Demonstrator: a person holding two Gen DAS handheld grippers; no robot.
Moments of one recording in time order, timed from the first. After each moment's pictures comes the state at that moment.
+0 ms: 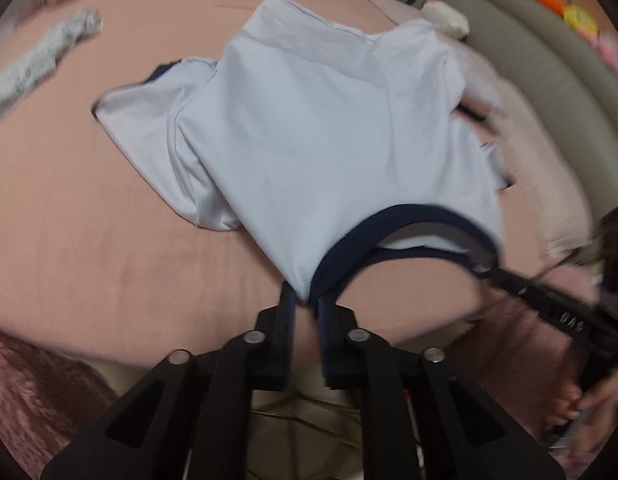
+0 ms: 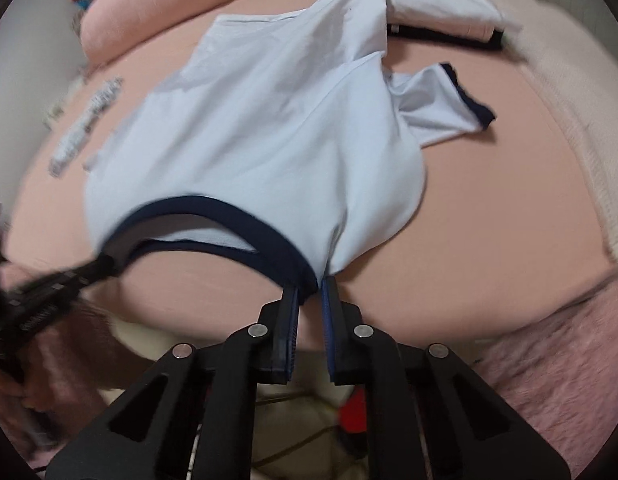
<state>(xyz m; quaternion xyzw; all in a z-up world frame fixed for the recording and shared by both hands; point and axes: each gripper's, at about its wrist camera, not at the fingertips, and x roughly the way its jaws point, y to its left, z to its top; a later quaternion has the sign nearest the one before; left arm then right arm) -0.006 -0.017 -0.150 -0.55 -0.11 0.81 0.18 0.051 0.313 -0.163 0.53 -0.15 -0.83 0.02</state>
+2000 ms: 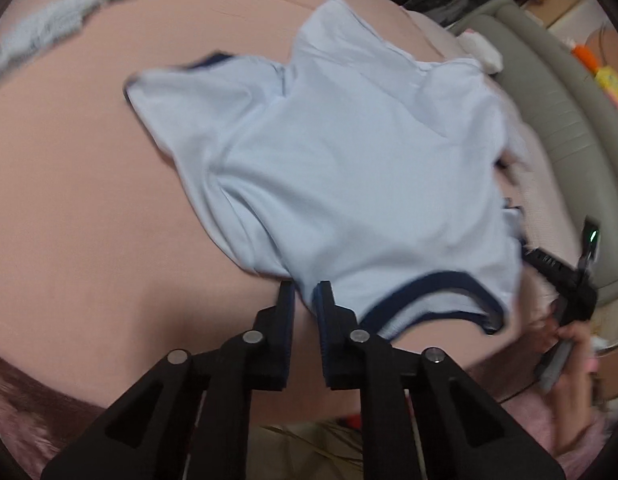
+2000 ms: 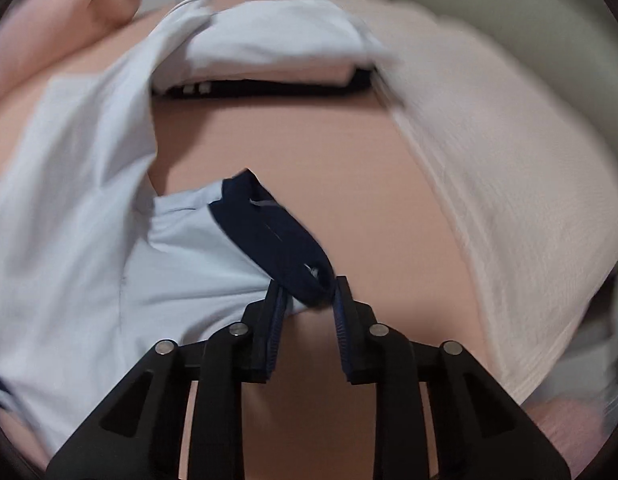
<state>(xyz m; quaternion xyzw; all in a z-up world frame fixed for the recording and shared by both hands) -0.087 -0.017 -0.178 -0.56 -0.19 0.79 0.15 -0.050 0.403 -0.169 0.49 -0.13 -0.84 -0.20</state>
